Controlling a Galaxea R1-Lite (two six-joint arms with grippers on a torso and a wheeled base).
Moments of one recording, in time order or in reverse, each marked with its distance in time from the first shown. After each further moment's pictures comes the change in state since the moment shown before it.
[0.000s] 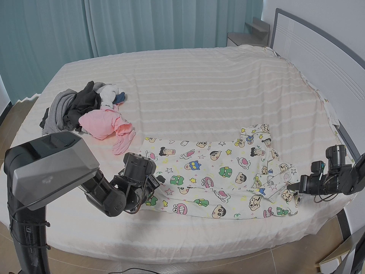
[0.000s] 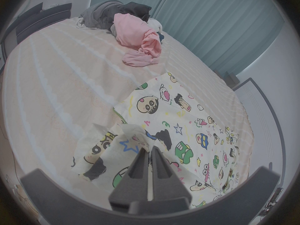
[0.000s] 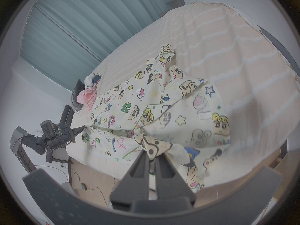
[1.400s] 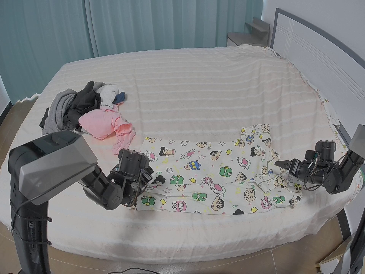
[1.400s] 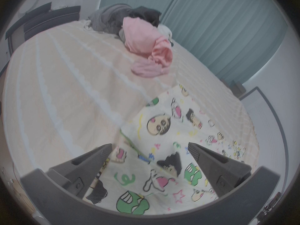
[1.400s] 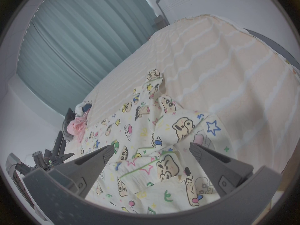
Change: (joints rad) left arm 0.063 0.045 -0.058 -0.004 0.042 -0.002; right arm 0.030 0.222 -0.128 -0.357 -0.151 0.246
